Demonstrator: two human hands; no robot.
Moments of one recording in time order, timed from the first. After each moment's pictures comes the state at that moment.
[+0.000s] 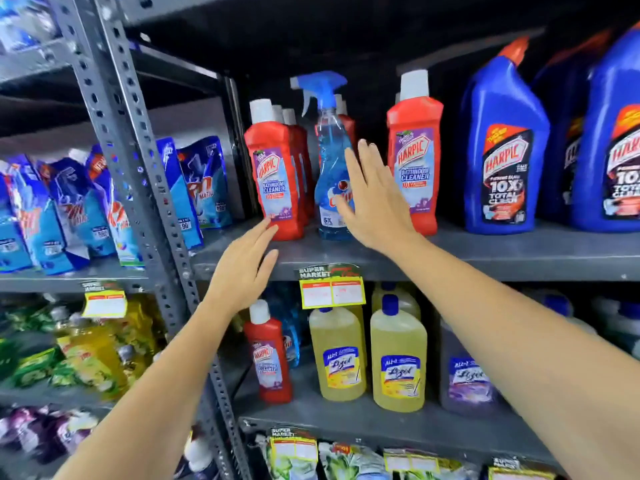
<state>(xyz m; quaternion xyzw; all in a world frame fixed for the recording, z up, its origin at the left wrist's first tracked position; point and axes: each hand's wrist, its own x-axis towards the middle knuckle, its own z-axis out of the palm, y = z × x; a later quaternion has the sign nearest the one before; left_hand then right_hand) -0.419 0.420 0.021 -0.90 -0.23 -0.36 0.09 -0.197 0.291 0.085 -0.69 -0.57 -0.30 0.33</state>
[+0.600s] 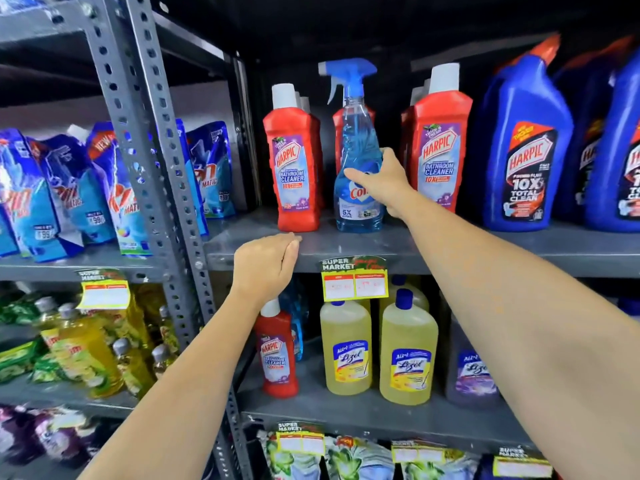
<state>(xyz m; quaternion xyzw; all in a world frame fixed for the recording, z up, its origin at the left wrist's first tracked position) -0.415 0.431 0.008 -0.87 -0.23 -0.42 0.11 -0.190 0.348 0.113 -0.65 -0.42 0.06 0.63</state>
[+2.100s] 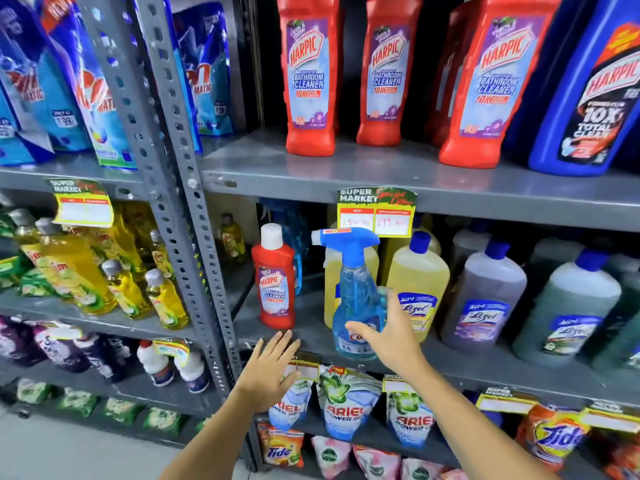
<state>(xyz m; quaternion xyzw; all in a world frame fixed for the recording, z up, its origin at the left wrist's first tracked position) -0.477 0.403 -0.307 -0.95 -0.30 0.02 -0.05 -0.268 0.247 -0.192 -0.71 -0.45 0.16 0.51</state>
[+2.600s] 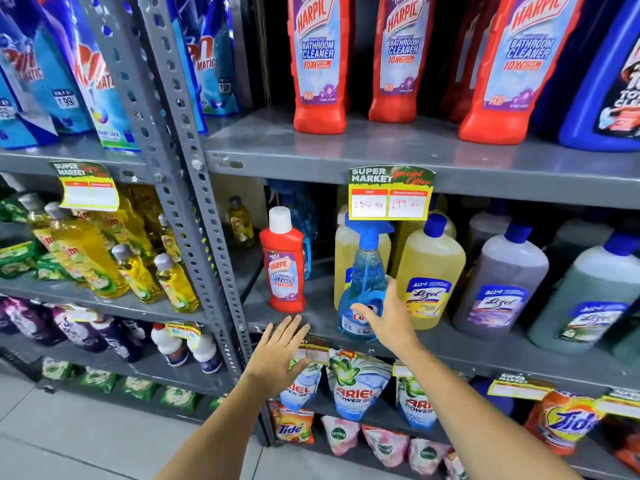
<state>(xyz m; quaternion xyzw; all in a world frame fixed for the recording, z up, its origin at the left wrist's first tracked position) -0.481 0.408 -0.317 -0.96 -0.29 0.01 -0.03 -0.251 0.290 -0.244 -0.74 -0.43 0.17 0.49</state>
